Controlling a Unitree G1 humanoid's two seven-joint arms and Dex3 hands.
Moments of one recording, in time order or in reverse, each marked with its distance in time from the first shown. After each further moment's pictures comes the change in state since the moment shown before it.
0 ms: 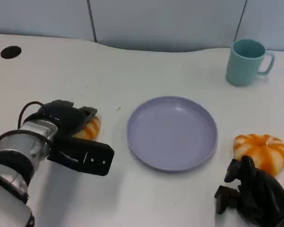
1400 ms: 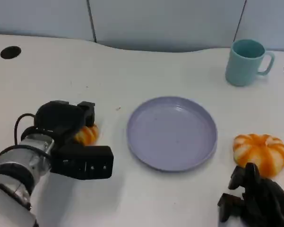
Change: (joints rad) left arm 0.043 -0.026 0.007 0.081 -0.099 -0.062 0.386; right arm 0.068 0.000 -0.003 -0.084 0.009 0.042 -0.009
